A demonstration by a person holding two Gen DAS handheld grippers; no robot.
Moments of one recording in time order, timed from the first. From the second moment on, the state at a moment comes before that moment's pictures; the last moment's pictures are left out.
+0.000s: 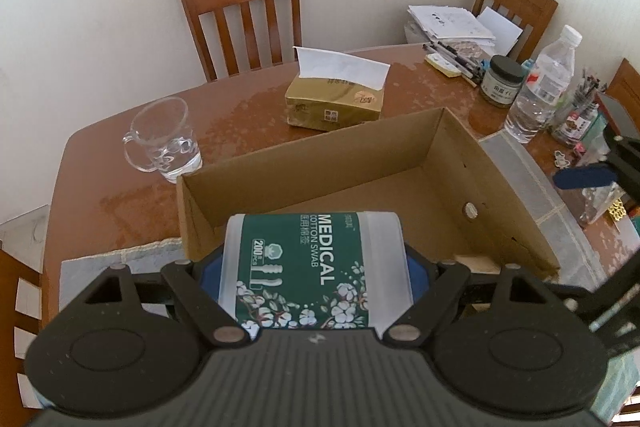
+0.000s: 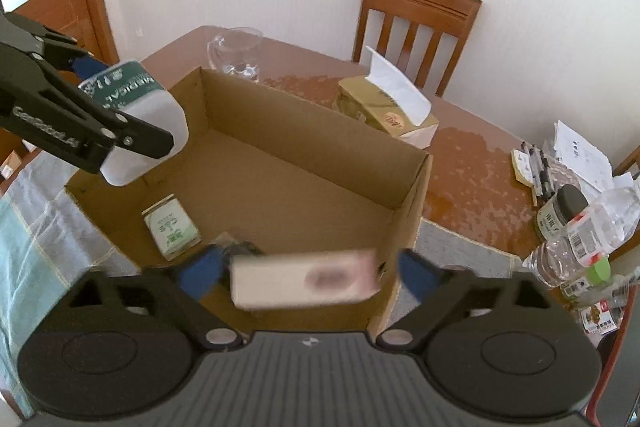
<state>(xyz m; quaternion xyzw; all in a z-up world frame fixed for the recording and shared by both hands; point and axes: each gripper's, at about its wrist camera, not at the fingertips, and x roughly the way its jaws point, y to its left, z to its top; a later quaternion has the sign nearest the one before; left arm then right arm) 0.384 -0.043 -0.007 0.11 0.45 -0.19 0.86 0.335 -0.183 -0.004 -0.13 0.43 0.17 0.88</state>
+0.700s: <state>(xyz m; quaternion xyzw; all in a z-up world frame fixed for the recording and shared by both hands) 0.391 -0.049 -0.011 0.10 0.44 -0.17 0.88 0.311 -0.214 -0.016 -0.11 0.45 0.14 0.88</state>
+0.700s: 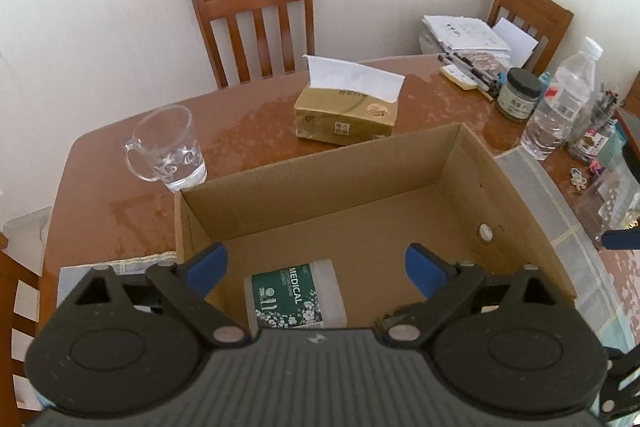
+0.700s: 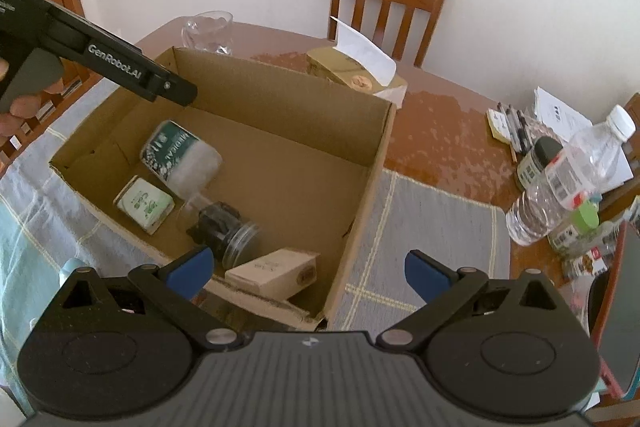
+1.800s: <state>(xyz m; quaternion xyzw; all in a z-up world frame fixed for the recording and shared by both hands) 0.216 0.026 -0.041 0.09 0.44 -0.23 0.86 0.167 -0.180 -0.070 -0.02 0.46 -0.04 0.89</state>
